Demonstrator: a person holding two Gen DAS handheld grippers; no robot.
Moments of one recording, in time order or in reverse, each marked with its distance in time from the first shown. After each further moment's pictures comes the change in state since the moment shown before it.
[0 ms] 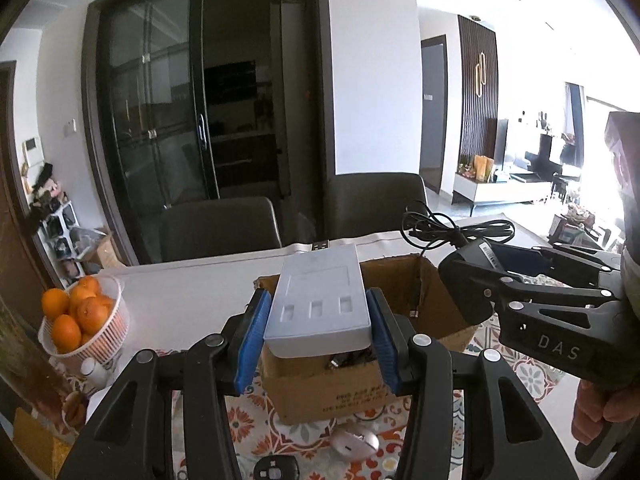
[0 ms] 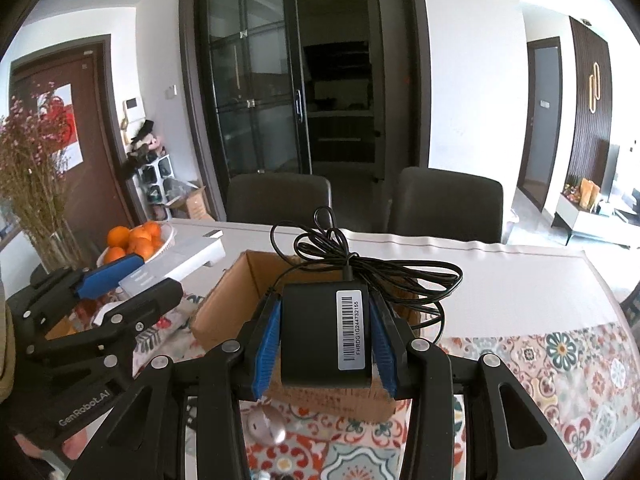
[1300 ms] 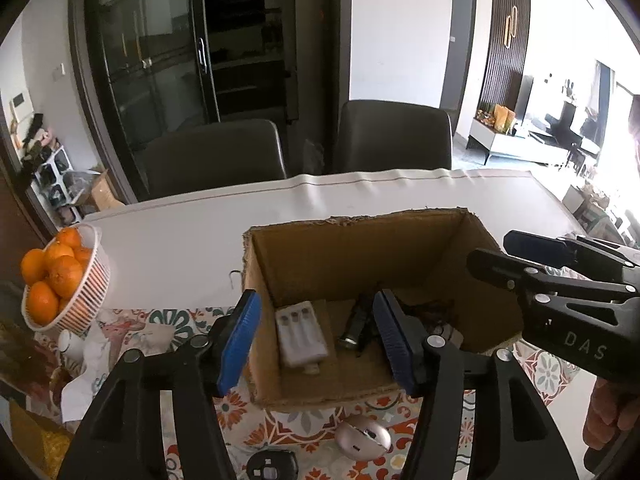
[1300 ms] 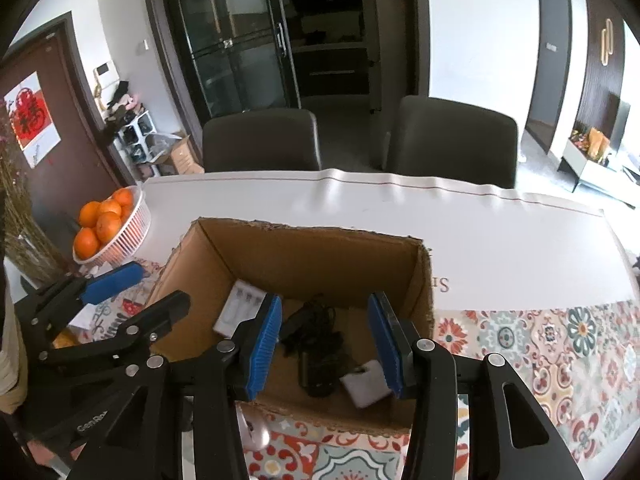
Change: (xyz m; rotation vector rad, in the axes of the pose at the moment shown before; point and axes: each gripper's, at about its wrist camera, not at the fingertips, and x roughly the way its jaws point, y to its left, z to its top) left arm 0.079 0.002 0.001 -0.051 0.274 0.023; right arm 0.094 -0.030 0.011 0.064 0.253 -0.001
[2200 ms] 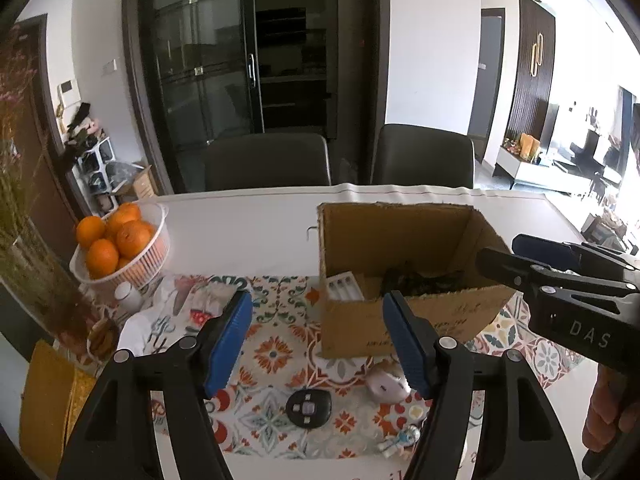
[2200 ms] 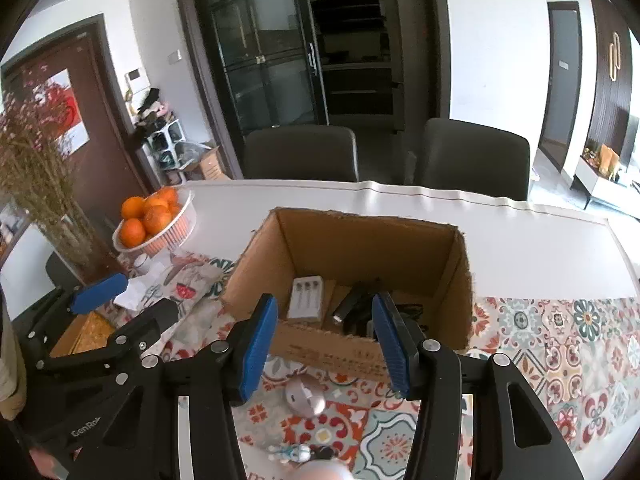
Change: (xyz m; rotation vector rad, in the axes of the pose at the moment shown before) left arm -0.085 0.032 -0.055 -0.087 -0.073 0.106; right arm -0.063 0.051 -0.037 -0.048 -0.067 0.070
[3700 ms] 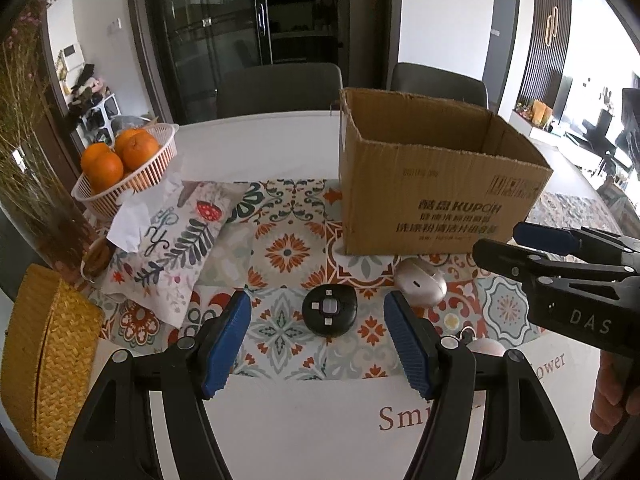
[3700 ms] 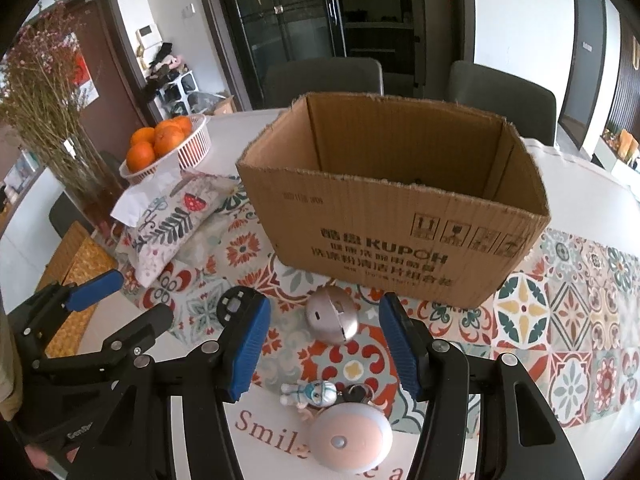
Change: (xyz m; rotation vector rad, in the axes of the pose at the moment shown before) left arm 0.022 0.017 -0.097 -0.011 0.160 0.024; right arm 0.045 0.022 -0.087 -0.026 0.160 0.048
